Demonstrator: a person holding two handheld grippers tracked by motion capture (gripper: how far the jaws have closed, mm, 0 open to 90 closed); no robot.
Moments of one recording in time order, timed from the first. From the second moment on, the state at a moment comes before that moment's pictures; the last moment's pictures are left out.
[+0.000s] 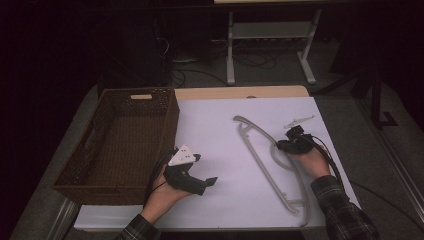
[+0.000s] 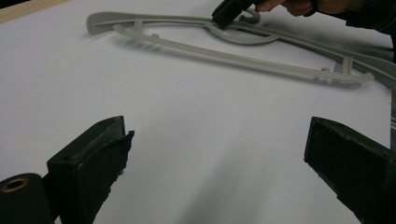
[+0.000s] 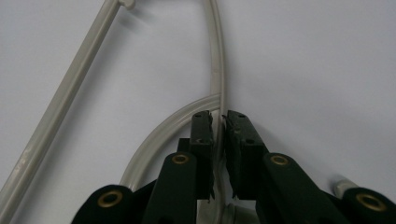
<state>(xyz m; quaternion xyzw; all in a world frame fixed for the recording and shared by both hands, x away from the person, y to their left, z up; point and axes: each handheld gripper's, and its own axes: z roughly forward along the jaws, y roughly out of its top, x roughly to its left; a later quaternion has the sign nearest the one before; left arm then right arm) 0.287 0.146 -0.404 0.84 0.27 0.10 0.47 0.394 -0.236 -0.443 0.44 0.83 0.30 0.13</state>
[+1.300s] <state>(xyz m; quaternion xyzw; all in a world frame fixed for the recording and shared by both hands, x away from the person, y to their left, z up) 0.286 0.146 -0.406 0.84 0.27 0.10 0.46 0.263 -0.260 -0.438 0.46 0.84 0.28 0.11</state>
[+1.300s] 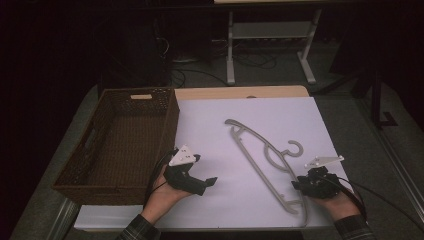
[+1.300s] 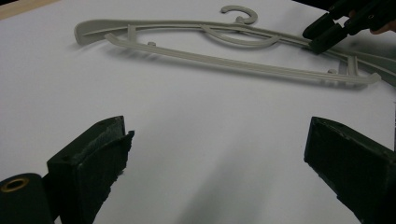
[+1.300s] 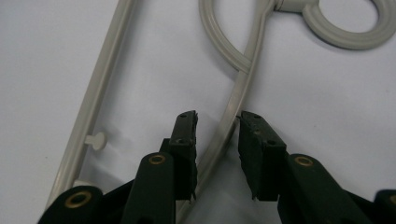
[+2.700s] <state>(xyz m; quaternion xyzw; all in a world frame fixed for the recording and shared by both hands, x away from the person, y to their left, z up) 0.287 0.146 -0.407 0.84 0.28 0.10 0.46 0.316 -0.249 -0.441 0.47 0.83 0.27 0.10</state>
